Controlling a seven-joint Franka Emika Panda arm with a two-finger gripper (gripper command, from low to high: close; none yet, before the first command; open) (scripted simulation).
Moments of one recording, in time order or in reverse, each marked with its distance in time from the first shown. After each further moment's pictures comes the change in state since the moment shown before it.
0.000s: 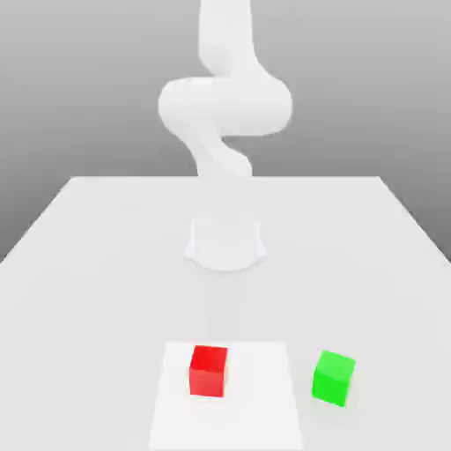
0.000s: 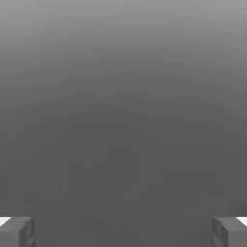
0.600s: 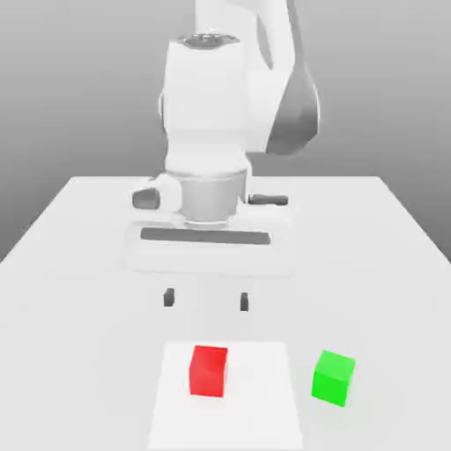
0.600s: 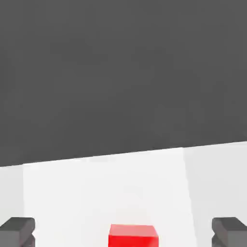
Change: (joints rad) arm -0.043 0.665 -0.009 -0.366 -0.001 0.386 0.044
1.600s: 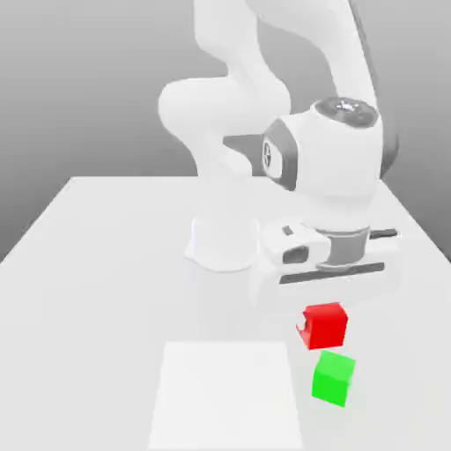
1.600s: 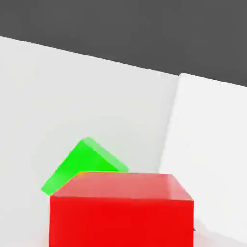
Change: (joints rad) arm 0.355 0.091 0.142 0.055 -0.009 -0.036 0.053
